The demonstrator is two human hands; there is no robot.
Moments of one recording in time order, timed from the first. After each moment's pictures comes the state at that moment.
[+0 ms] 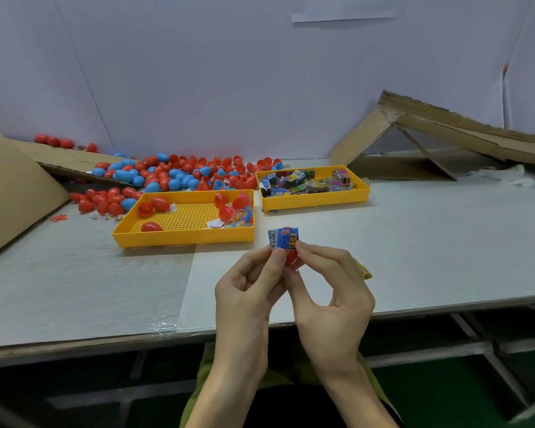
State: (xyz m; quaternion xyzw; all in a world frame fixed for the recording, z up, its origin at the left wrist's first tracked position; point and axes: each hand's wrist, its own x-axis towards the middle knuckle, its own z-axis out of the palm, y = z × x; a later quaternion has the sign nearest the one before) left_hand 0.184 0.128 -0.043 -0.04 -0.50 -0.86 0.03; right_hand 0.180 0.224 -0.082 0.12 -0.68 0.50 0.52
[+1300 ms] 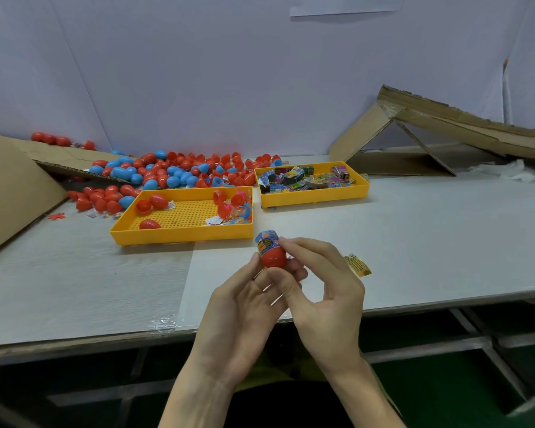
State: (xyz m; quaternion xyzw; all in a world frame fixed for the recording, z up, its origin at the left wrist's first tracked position) left_hand 0.172 0.104 -0.060 -0.07 -0.39 -0.90 -0.18; right_hand 0.182 0.226 -0.076 0.16 -0.71 0.54 0.43
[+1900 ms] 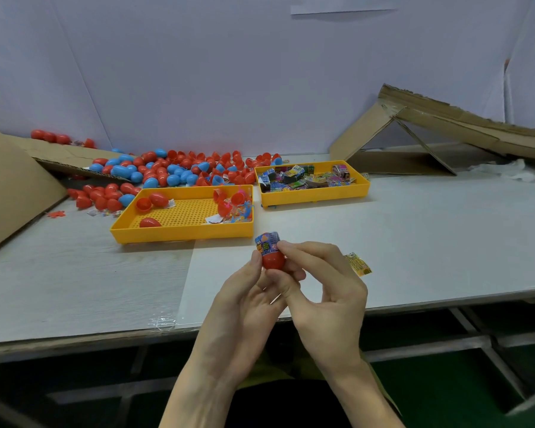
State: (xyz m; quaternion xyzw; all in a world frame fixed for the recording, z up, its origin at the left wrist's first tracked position) left_hand 0.174 0.105 -0.062 -0.09 -0.41 -0.90 -0.15; right_hand 0.181 0.227 -0.080 0.18 -0.70 0.54 0.44
